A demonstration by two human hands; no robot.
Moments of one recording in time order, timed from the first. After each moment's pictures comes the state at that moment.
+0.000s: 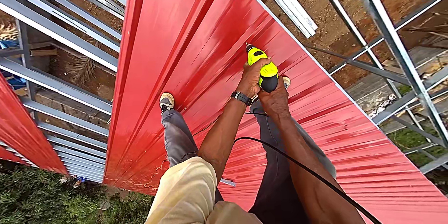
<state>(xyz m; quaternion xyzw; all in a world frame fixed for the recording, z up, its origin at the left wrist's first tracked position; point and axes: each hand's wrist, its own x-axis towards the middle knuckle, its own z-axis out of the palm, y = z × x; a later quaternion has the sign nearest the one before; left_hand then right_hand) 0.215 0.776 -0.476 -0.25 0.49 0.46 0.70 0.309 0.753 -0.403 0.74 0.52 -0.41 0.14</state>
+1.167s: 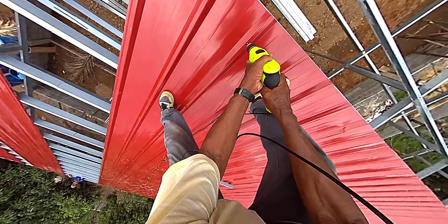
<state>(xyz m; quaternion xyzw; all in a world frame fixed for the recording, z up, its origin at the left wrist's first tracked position) 0.221 0.782 -0.479 -0.25 0.50 0.46 0.69 0.317 0.756 -0.411 0.75 0.50 -0.42 0.12</state>
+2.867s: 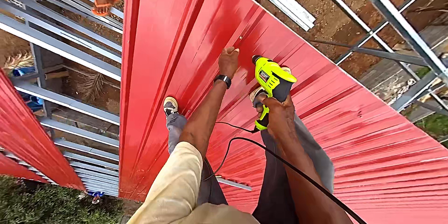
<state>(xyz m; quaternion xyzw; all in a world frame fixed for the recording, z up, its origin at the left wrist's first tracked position) 0.159 0.748 -0.536 0.12 0.73 0.26 0.62 0.297 0.695 -0.328 0.79 0.18 -0.56 -0.17</state>
